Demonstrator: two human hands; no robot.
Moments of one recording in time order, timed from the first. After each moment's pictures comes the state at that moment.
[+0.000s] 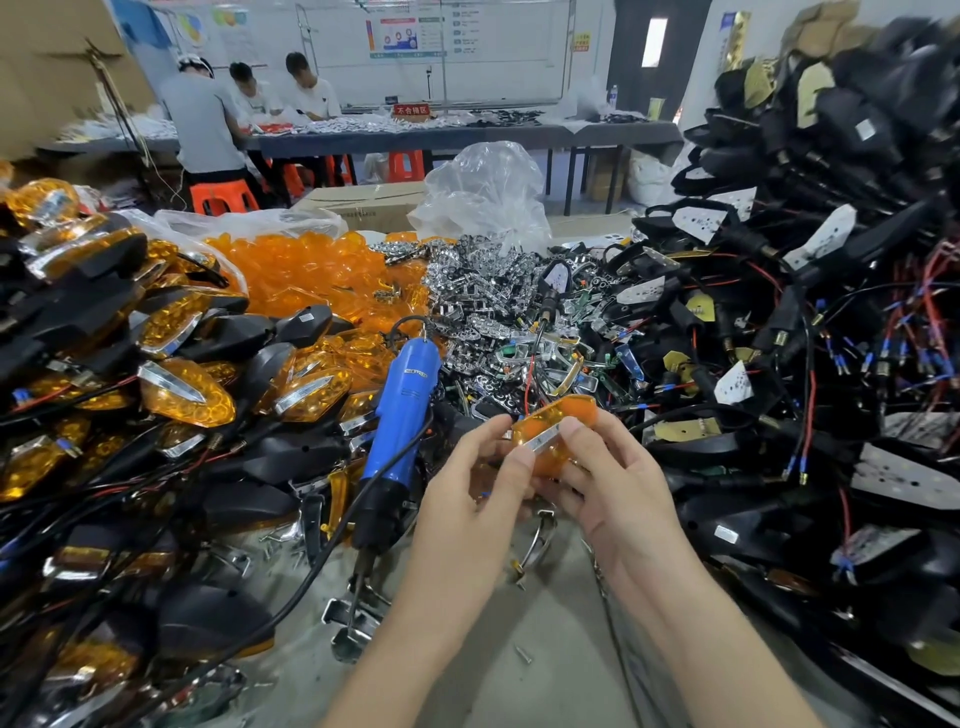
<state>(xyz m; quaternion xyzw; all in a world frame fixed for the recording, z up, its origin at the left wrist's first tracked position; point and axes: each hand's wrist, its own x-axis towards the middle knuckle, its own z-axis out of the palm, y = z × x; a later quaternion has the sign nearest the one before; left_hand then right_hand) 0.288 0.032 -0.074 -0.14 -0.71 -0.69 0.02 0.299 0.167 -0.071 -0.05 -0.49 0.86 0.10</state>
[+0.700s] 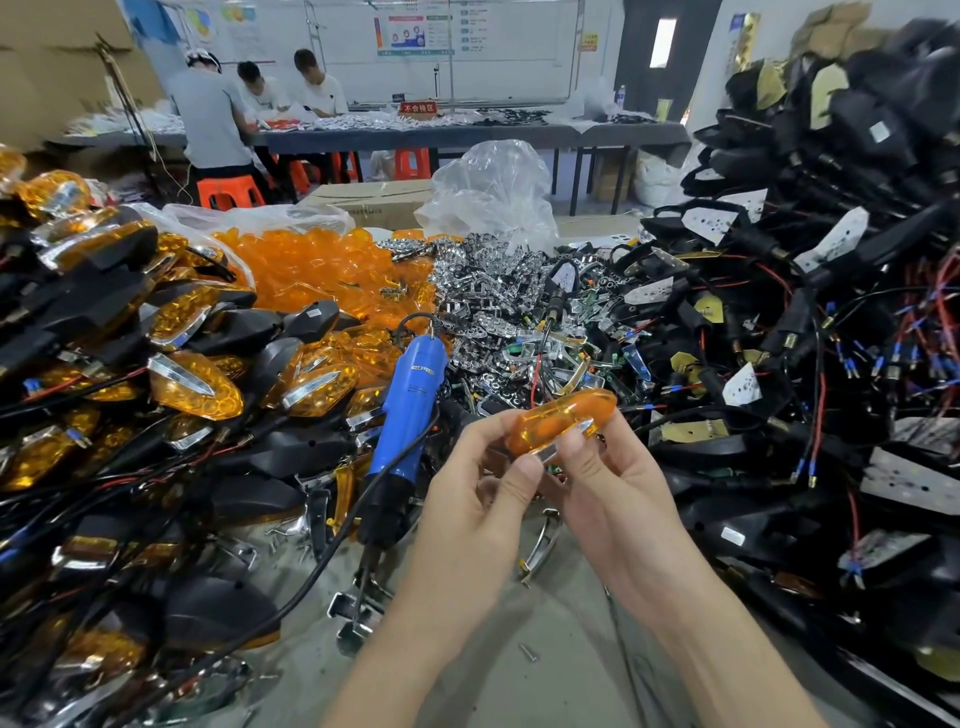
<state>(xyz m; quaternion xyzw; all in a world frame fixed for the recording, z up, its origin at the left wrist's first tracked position) 0.294 0.026 -0.064 -0.21 -0.68 -0.70 0.04 0.304 0.159 -0.064 0.09 -0.47 0.87 0.08</state>
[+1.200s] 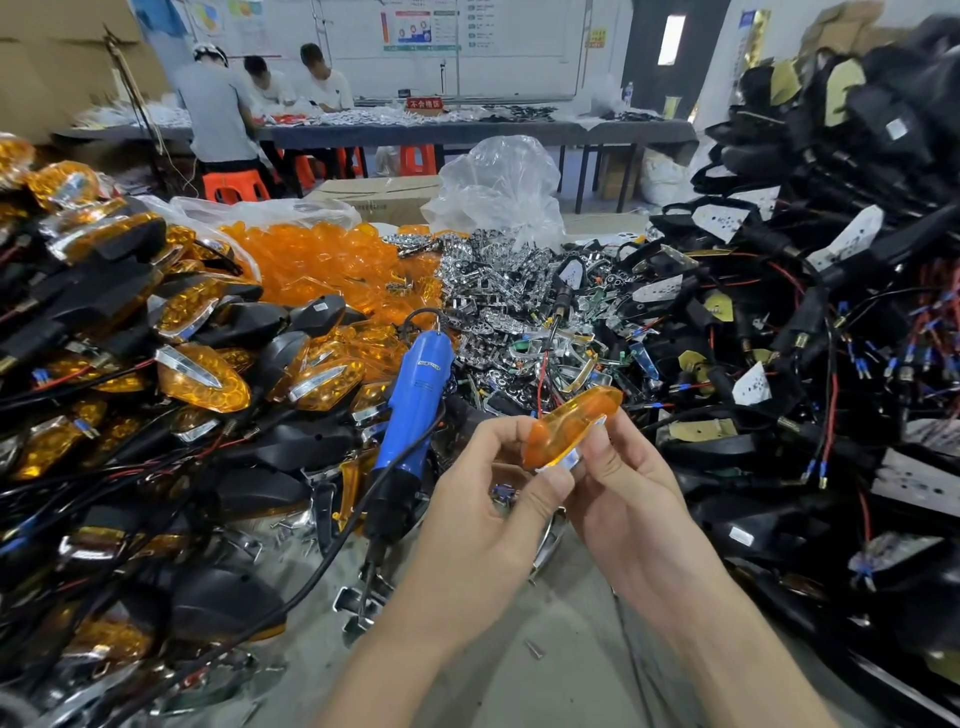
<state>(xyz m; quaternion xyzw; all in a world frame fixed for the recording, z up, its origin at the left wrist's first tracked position) 0.298 0.020 -0.059 -0.28 -0.70 -0.66 0.05 0.308 0.164 -0.065 0.08 -0.42 0.90 0.04</state>
